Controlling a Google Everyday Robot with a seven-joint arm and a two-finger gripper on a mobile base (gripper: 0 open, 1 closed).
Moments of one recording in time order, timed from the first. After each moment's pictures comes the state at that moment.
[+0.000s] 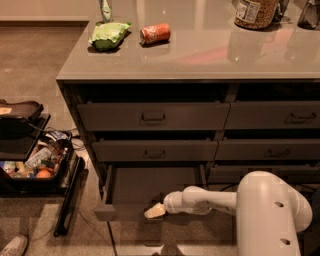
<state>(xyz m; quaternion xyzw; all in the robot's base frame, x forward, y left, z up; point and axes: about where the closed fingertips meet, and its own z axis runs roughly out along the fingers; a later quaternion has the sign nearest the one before) 0.596 -0.006 0.221 -0.31 0.88 0.26 0.26</state>
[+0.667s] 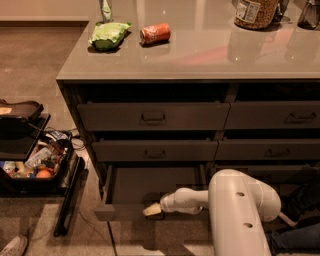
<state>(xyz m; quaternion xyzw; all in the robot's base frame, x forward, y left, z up) 0.632 -0.004 0.154 -0.28 0.90 0.21 0.26</state>
